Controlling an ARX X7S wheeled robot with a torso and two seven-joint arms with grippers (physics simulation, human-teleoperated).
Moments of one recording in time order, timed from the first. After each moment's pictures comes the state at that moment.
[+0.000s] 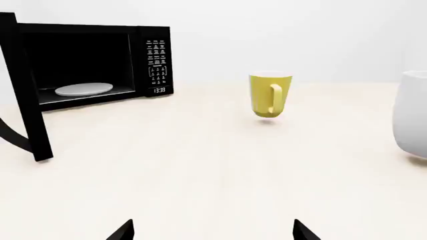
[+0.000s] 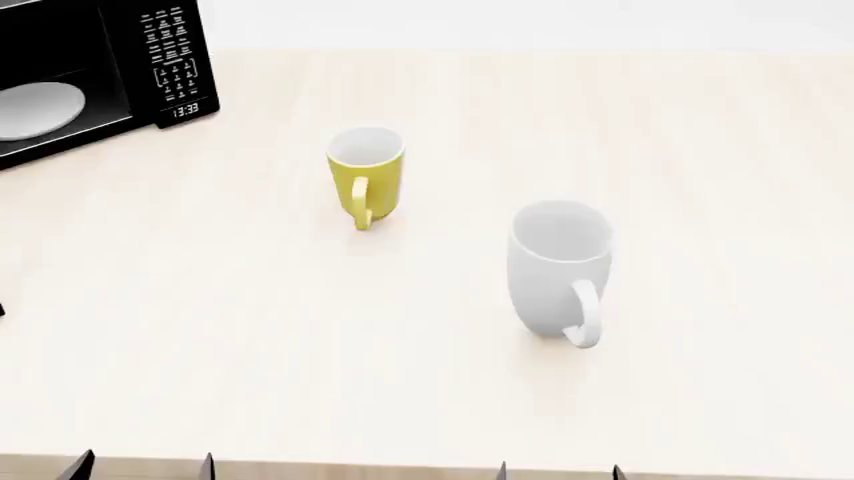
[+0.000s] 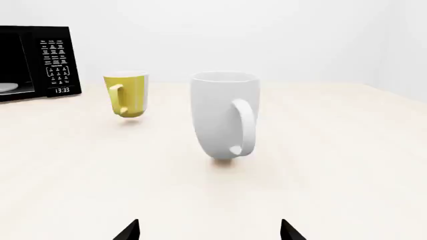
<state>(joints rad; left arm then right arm) 0.00 0.00 0.00 0.00 0.00 0.00 0.00 0.00 0.00 0.00 0.00 0.00 0.00 0.00</state>
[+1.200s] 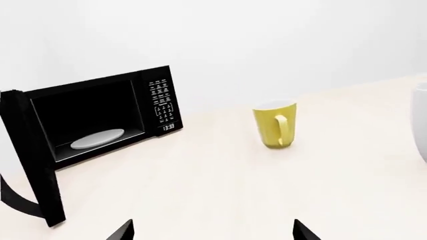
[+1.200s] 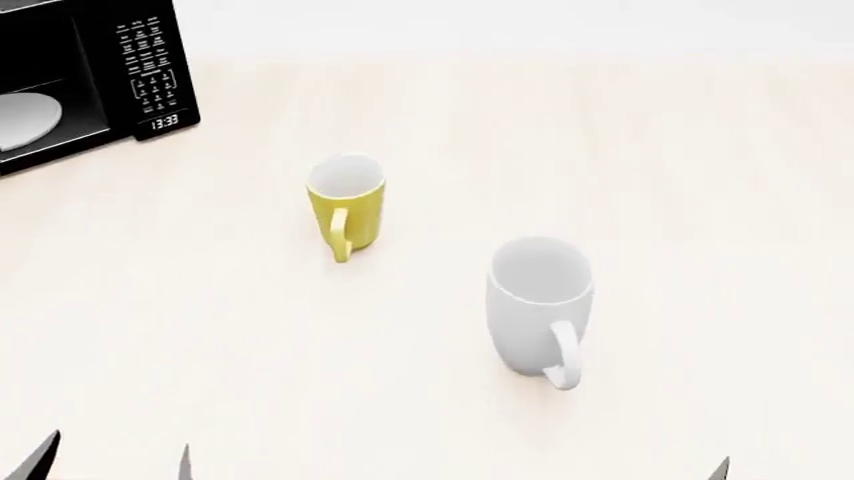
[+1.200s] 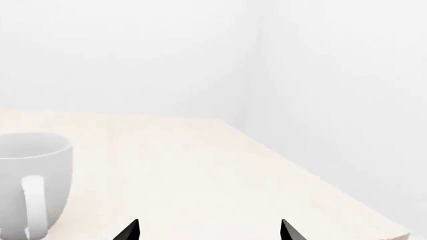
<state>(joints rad) 0.02 -0.13 0.11 0.05 0.07 0.05 -0.14 -0.13 0.14 0.13 -0.33 -0.03 0.15 0.31</state>
